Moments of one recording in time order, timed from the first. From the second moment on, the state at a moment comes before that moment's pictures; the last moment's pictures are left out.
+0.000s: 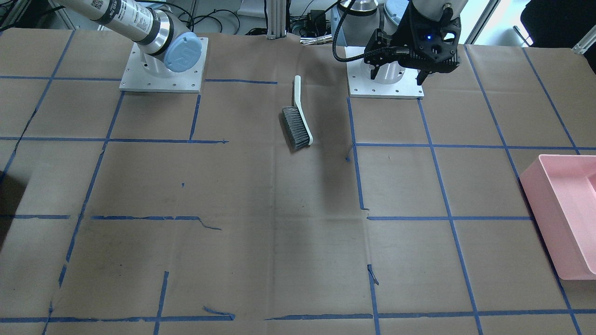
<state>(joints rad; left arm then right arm) -1.57 -1.44 -1.62 -1.78 1.56 0.11 0.70 -0.95 1.05 -2.22 -2.06 -2.62</state>
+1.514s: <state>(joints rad) -1.56 -1.44 -1.62 -1.74 1.57 0.10 0.71 -1.13 1.17 -2.23 -2.08 -2.69</state>
